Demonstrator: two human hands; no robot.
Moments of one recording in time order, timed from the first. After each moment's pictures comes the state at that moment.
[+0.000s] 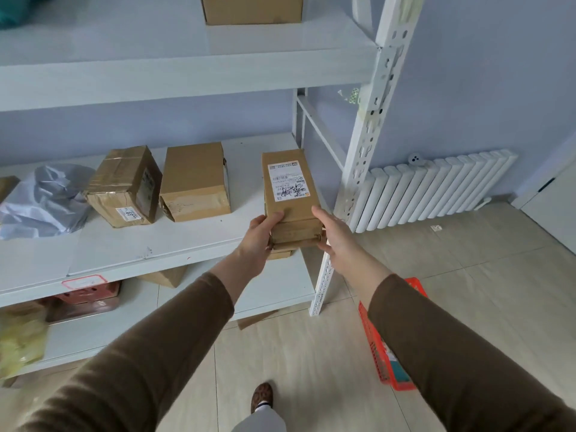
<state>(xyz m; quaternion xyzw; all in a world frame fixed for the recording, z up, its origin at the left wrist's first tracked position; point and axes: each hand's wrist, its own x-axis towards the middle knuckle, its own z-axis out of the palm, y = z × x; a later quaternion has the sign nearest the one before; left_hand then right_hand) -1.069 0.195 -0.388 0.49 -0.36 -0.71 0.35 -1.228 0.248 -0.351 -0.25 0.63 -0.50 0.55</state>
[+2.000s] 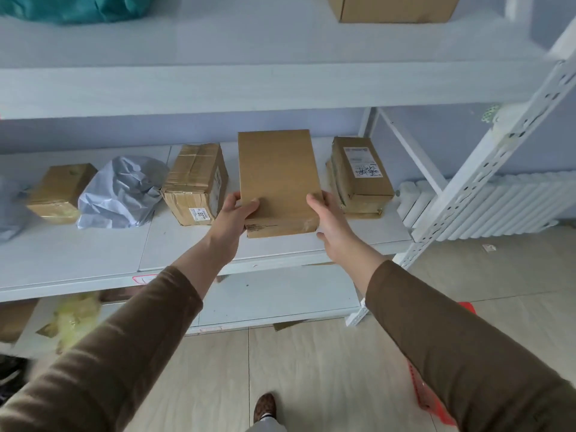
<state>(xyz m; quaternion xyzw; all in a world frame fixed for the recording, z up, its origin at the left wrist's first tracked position) -0.869 0.107 -0.358 0.52 -0.40 -0.62 0.44 -1.072 0.121 -0.361 -0.35 0.59 -0.47 0.55</state>
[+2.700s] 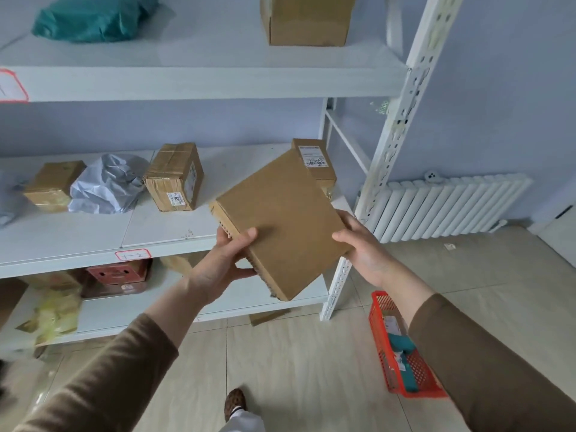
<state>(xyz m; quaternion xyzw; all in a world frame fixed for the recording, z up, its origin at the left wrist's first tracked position) -0.921 0.315 -0.334 0.43 -0.42 -0.70 0.38 -1.207 0.328 -0.336 -0.46 0.48 -0.48 0.58</state>
